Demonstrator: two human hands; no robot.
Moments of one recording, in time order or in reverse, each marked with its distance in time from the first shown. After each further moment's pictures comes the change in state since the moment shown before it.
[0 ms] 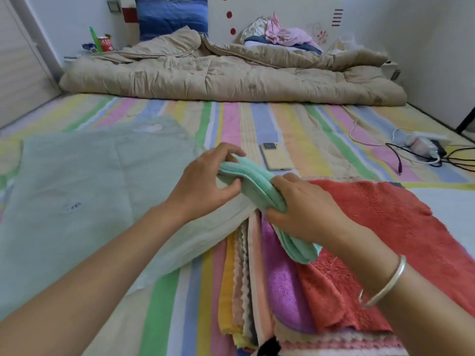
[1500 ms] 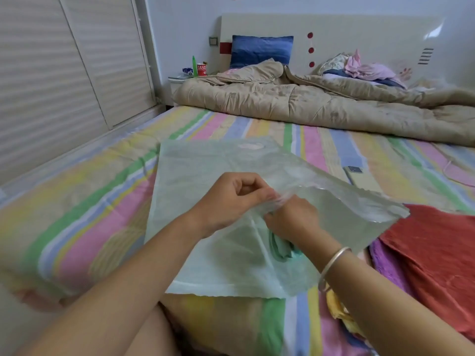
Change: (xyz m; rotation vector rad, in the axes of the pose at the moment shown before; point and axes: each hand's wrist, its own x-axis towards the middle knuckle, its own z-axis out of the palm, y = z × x) left_hand -0.131 -0.001 -0.146 -0.504 0.018 -0.382; right_hand 0.043 -0.187 0.087 -0.037 0.024 -0.028
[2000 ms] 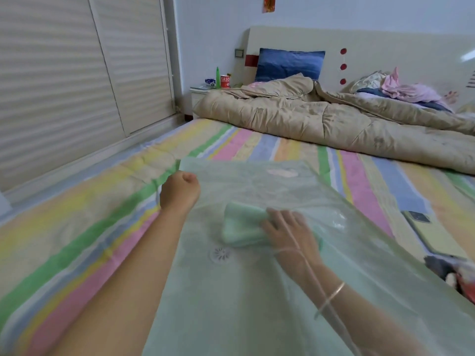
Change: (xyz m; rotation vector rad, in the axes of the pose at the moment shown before) left_hand 0.125 -0.147 -0.178 0.470 0.814 -0.557; right_hand 0.139 -0.032 0.095 -0.249 0.205 -0.452
